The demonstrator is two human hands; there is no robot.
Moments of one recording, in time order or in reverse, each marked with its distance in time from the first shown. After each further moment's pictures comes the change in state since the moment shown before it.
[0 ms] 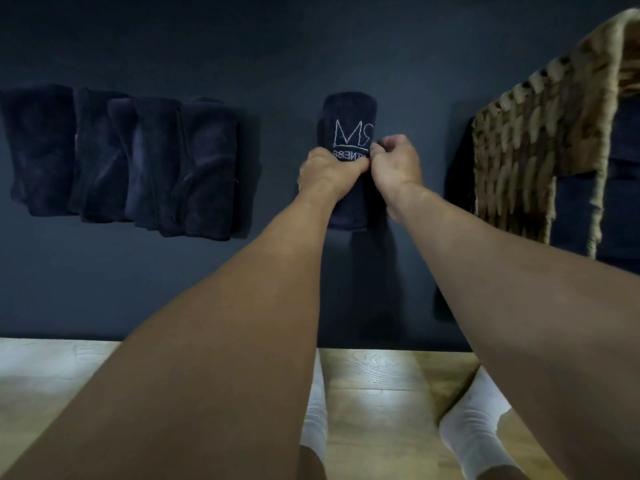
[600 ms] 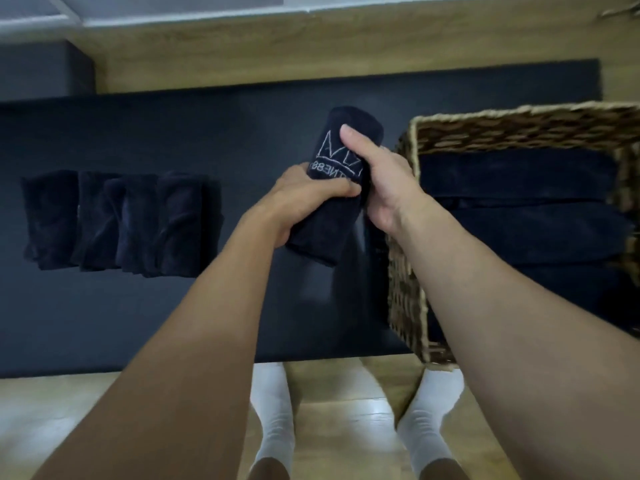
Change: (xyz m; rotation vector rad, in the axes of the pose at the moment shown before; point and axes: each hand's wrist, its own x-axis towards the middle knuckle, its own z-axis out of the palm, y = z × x) left_hand -0.140 0.092 -0.033 -0.261 -0.352 0.223; right_hand -0.070 -0.076 -0.156 0.851 -0.329 0.124
